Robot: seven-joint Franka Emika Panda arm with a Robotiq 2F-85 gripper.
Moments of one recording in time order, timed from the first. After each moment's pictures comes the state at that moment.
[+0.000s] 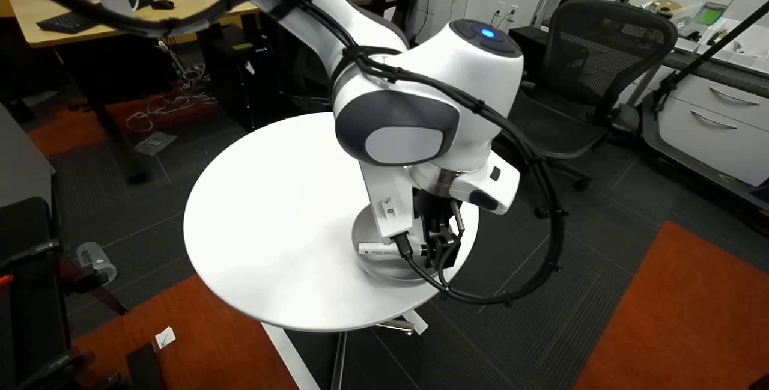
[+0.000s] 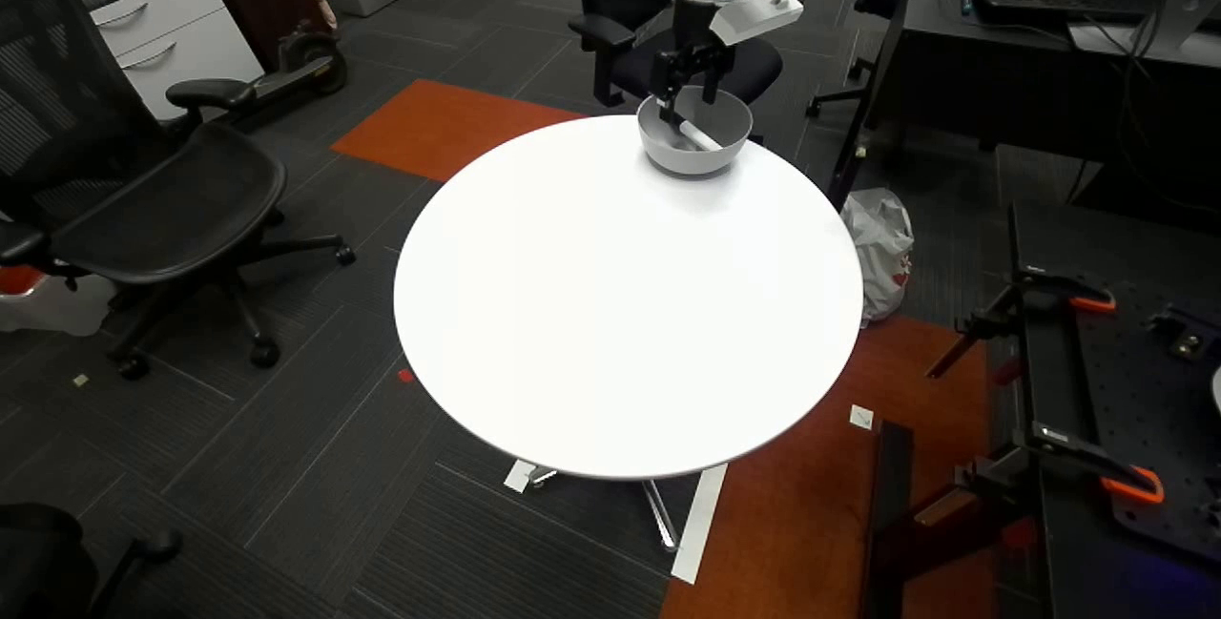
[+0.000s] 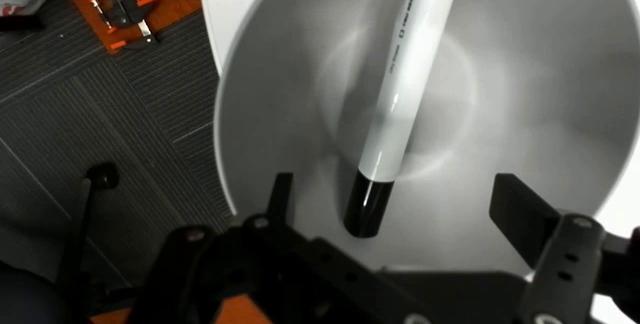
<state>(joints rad) -0.29 0.82 -0.15 -1.53 0.25 2.36 -0.11</state>
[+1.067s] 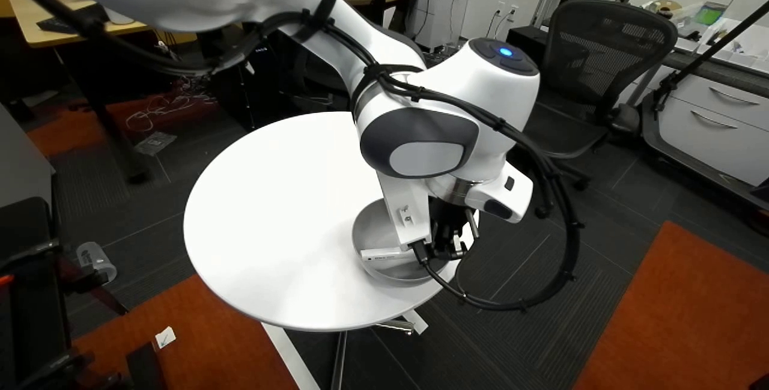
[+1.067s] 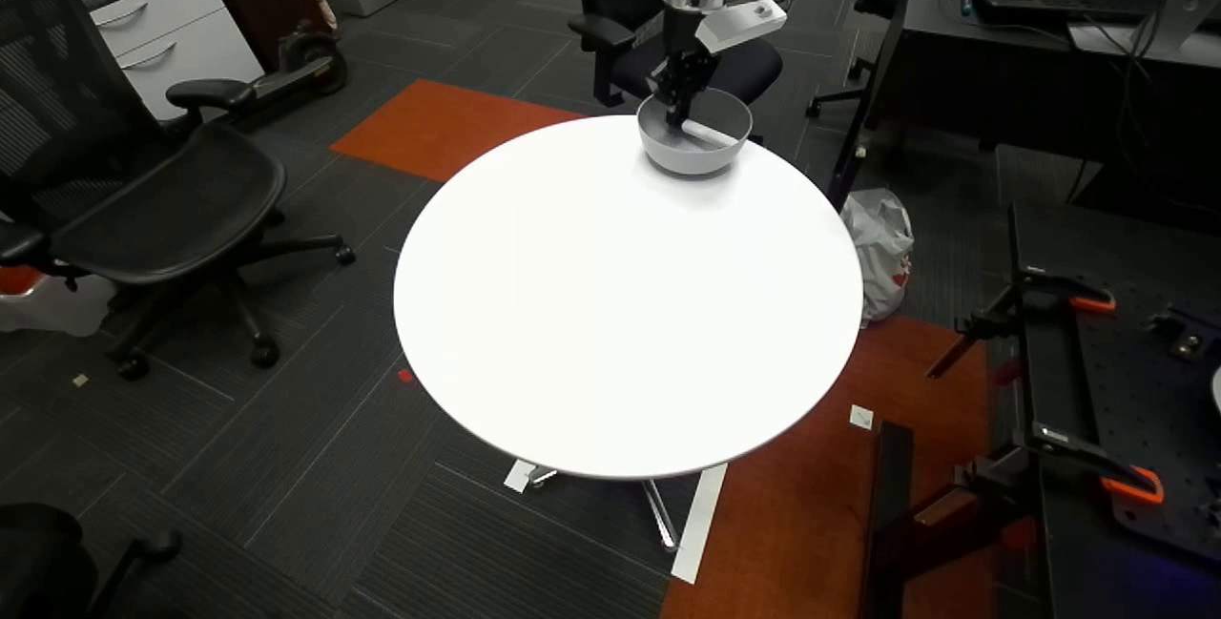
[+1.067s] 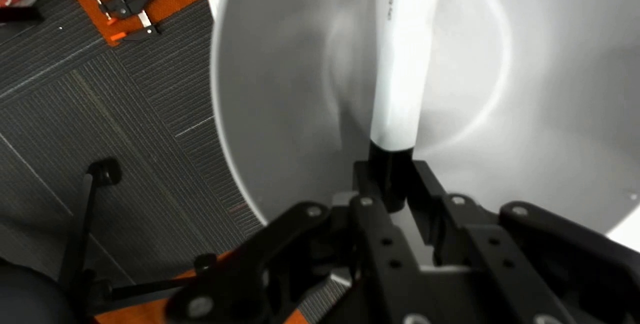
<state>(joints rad) -0.32 0.92 -0.14 -1.40 0.24 2.33 -0.09</state>
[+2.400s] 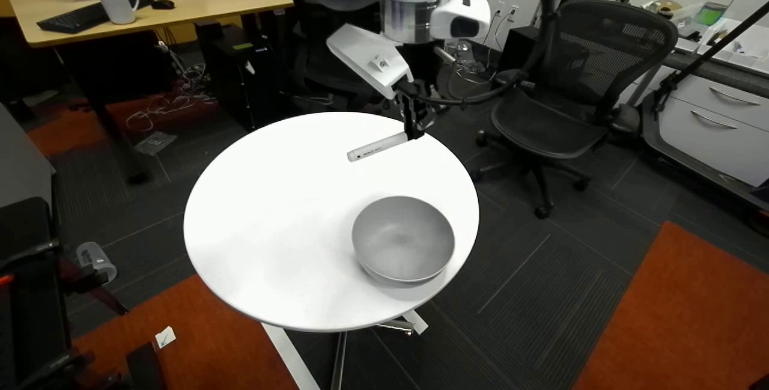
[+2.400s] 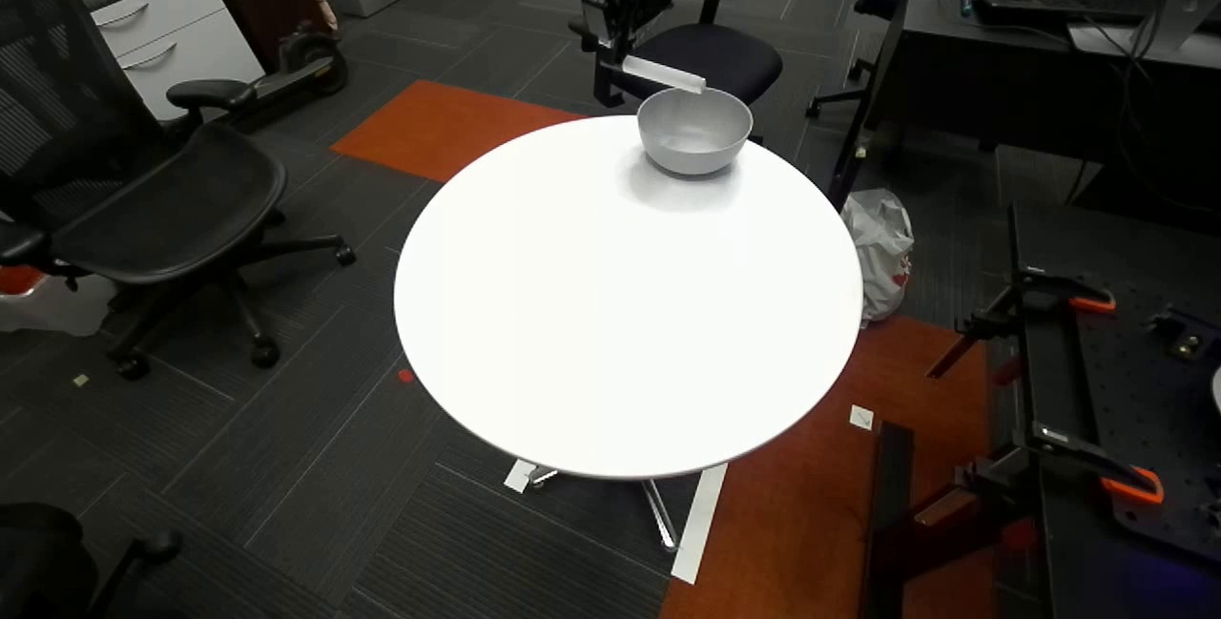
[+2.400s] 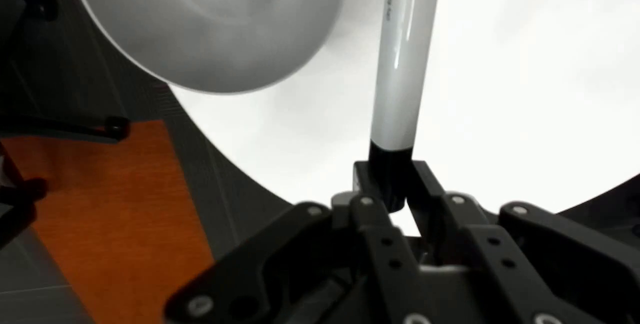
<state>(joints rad) -0.19 0.60 -0.04 -1.57 0.10 2.37 -0.18</state>
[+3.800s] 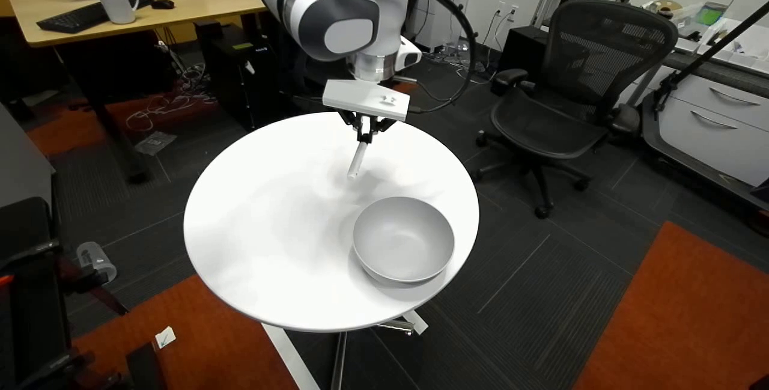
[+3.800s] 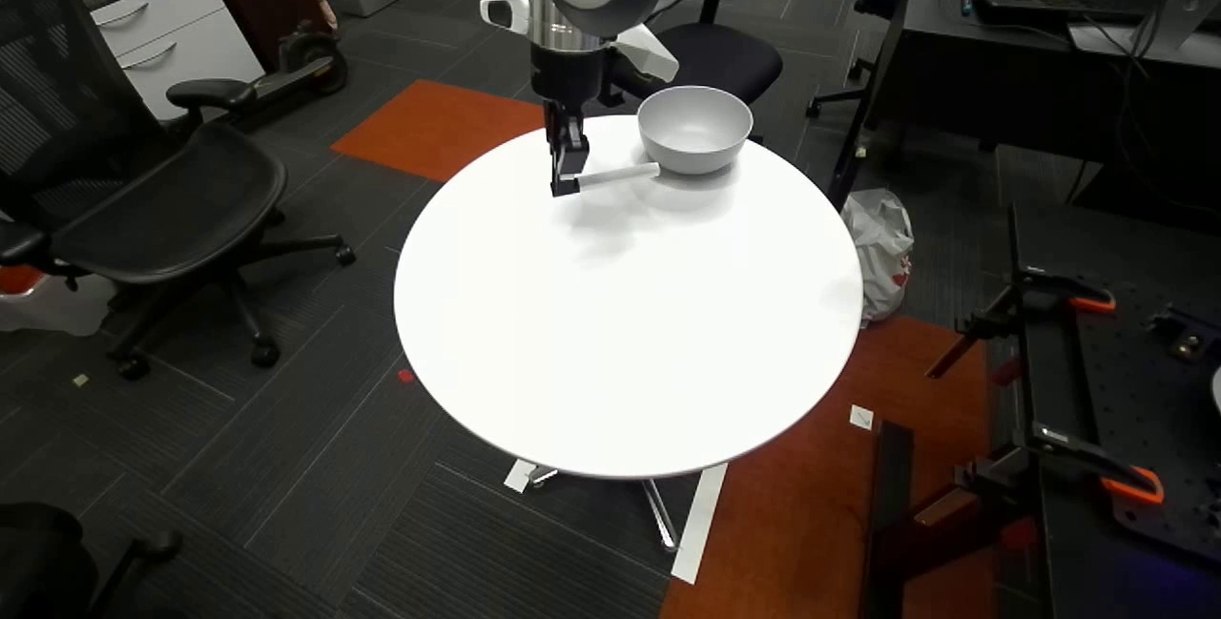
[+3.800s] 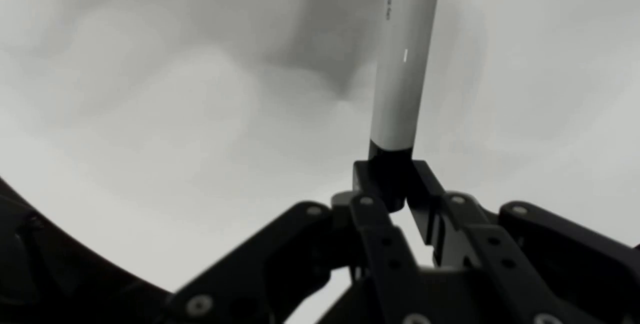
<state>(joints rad) -0.17 0.82 0.13 -1.46 0.08 2.36 -0.84</state>
